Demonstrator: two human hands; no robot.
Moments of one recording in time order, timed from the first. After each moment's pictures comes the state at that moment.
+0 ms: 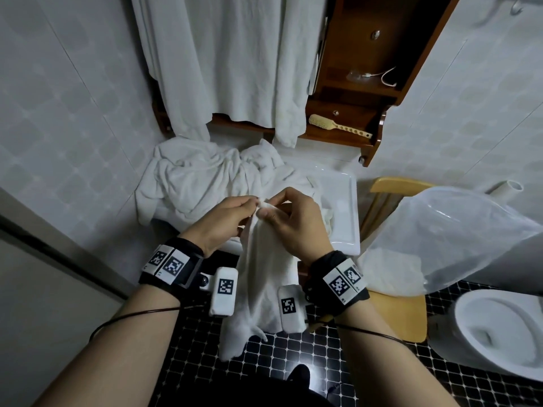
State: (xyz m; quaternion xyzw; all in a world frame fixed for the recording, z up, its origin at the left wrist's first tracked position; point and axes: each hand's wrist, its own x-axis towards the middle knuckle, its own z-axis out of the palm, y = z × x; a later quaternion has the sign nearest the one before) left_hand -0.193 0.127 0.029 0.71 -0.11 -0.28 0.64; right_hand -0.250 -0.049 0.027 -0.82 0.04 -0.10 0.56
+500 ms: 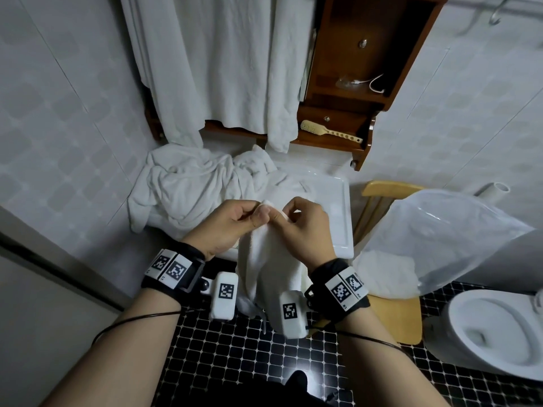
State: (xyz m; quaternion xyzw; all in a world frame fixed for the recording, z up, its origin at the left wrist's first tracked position) left_hand -0.199 0.115 0.040 0.72 -0.25 -0.24 0.60; right_hand -0.258 -0.066 0.027 -0.84 0.11 -0.16 0.50
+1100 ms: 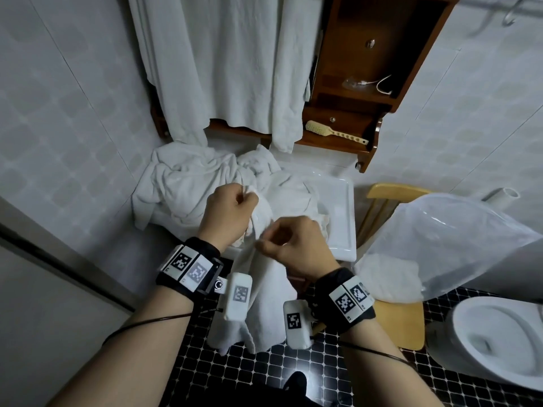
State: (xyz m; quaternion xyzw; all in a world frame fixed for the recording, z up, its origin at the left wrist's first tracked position) left_hand -0.192 0.095 0.047 0.87 -0.08 0.01 0.49; right_hand -0.270 -0.068 0.021 -0.89 0.00 -0.05 0.46
